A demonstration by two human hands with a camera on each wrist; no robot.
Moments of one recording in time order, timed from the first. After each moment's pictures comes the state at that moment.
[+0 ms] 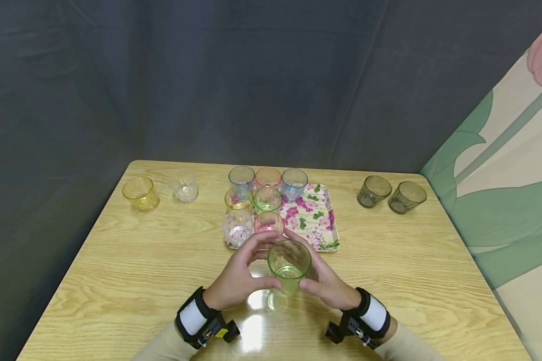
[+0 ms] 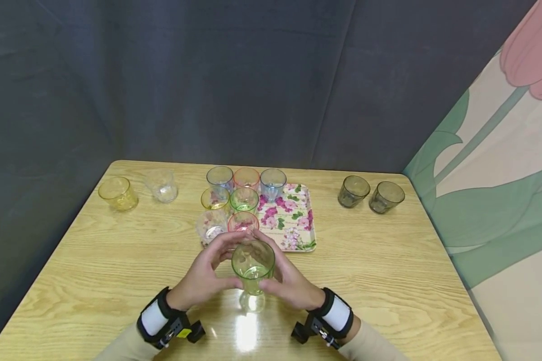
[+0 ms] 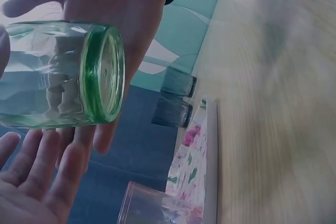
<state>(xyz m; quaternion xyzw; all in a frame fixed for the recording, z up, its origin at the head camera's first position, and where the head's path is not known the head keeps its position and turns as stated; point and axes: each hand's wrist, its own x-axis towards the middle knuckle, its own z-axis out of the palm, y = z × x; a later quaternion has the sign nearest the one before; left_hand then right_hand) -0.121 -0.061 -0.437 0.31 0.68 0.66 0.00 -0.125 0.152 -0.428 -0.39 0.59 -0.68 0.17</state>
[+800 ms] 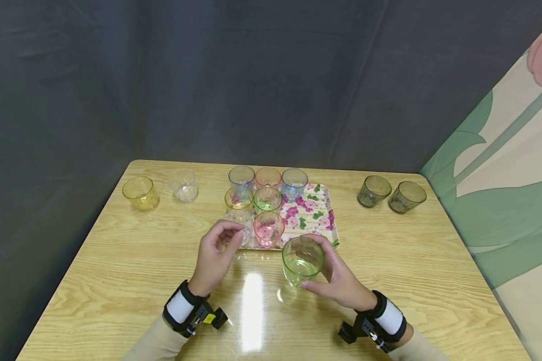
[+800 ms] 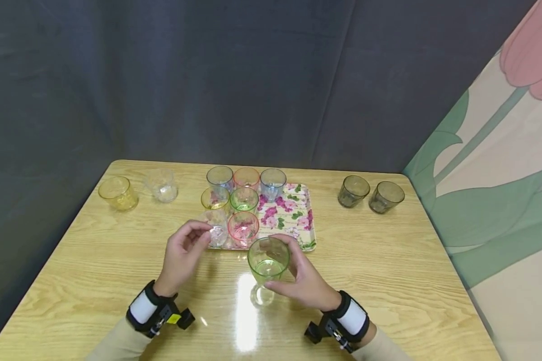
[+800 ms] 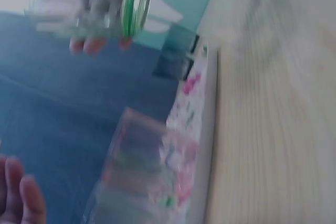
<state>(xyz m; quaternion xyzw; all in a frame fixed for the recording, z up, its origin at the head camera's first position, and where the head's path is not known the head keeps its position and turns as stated) -0.142 -0.094 -0.448 0.17 0.70 0.67 -0.18 -0.127 0.175 -0.435 -0.34 0.66 -0.66 0.10</state>
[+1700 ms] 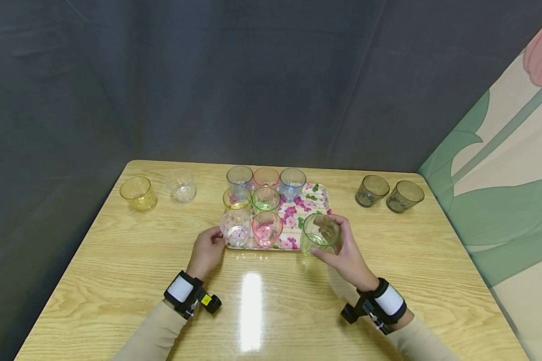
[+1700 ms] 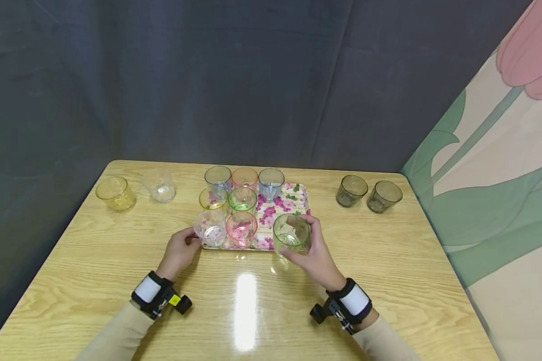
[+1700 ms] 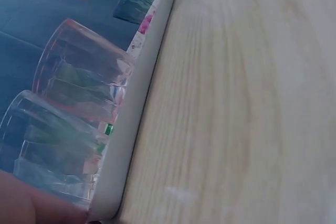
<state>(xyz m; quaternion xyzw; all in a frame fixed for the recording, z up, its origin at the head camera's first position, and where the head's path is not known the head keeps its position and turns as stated) -0.180 -0.118 -0.502 -0.08 0.86 0.50 -0.05 -0.162 0.199 -0.449 -0.23 0.73 -0.64 0.01</state>
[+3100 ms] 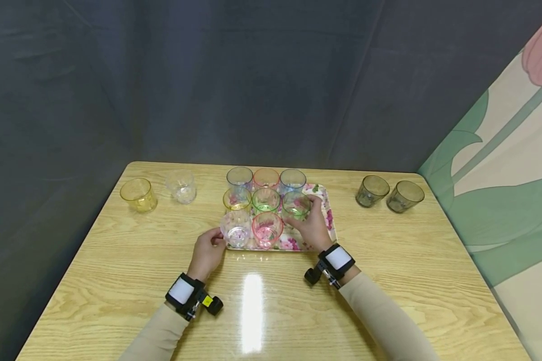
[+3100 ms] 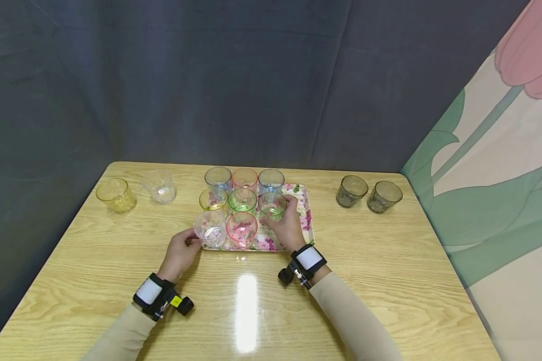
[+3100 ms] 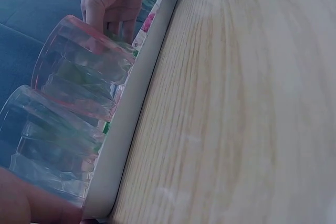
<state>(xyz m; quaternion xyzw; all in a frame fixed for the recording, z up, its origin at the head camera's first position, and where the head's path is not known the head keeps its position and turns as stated) -0.178 -0.116 -0.502 -0.10 0.85 0.52 -0.04 -0.246 0.142 -0.485 -0.06 0.84 -0.54 -0.03</state>
